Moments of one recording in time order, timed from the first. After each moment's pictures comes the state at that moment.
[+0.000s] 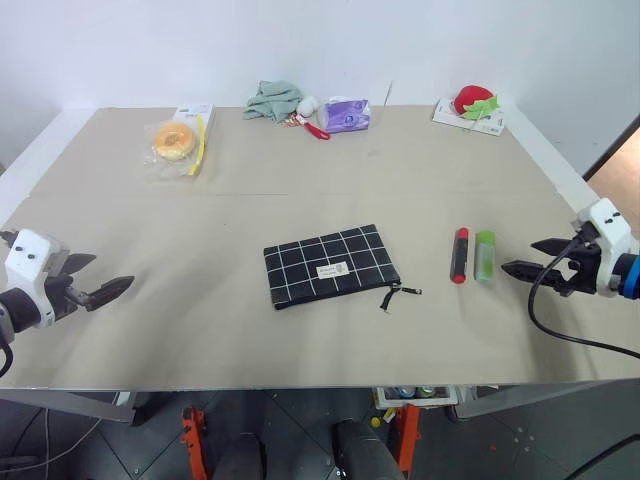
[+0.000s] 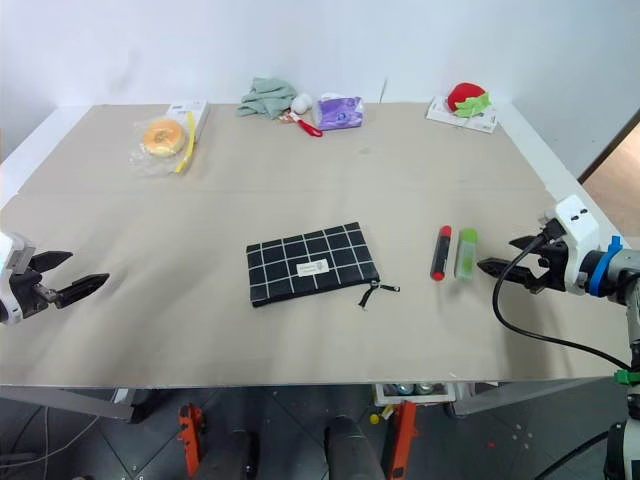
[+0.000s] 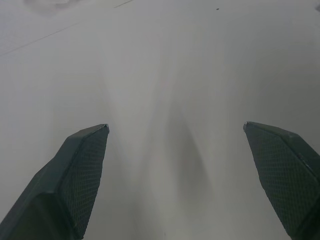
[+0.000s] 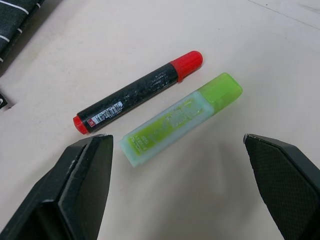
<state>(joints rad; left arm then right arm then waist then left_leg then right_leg) -0.07 0.92 0.42 0.11 -0.45 0.39 -0.86 -0.50 -1.06 -0.16 0.49 0.29 0.46 1.13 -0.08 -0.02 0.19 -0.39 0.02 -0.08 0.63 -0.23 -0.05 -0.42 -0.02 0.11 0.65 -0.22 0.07</state>
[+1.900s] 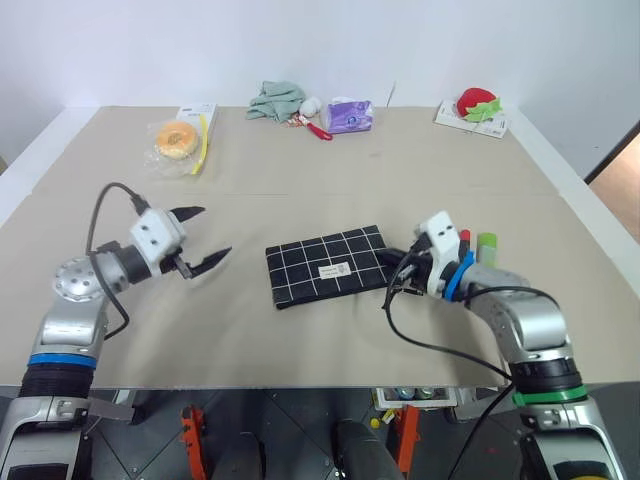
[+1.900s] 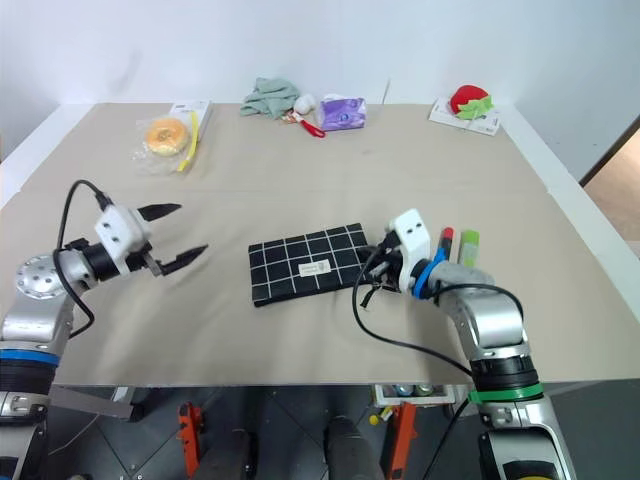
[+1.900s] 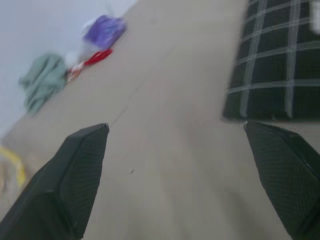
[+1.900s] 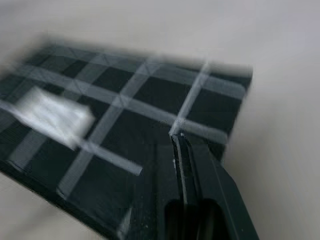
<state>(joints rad) -0.45 0.67 0.03 0.34 -0.11 -0.39 -0.91 -0.44 -0.52 0.05 -0.02 0.29 0.67 0.62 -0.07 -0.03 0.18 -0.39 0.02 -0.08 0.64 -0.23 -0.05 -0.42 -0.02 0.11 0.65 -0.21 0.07</state>
